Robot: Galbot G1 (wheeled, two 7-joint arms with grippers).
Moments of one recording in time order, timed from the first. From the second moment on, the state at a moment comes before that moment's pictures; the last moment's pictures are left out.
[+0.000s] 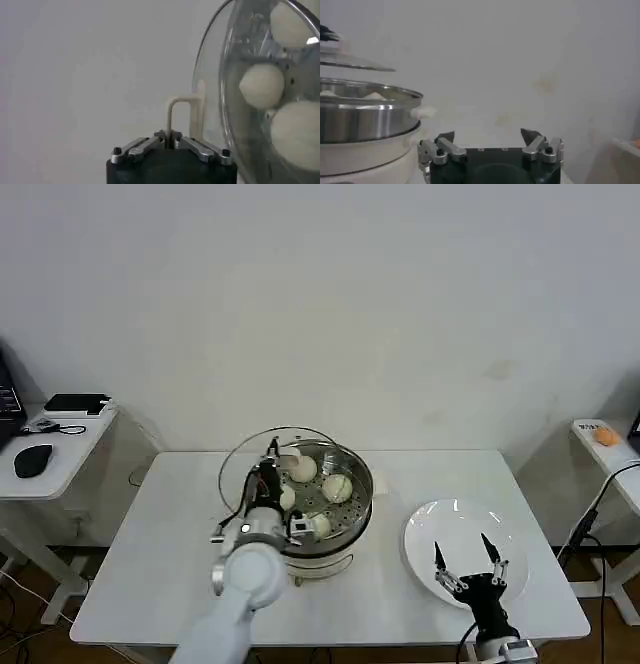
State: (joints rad) left arm 0.96 -1.41 -0.08 -1.87 1.47 0.49 0.34; right arm -1.64 1.55 0.74 2.01 -0.04 0.19 -0.21
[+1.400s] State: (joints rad) left arm 0.98 -1.53 -0.04 -1.78 1.61 0.47 0.34; right arm -1.63 1.55 0.70 1.98 -0.06 0.19 -0.21
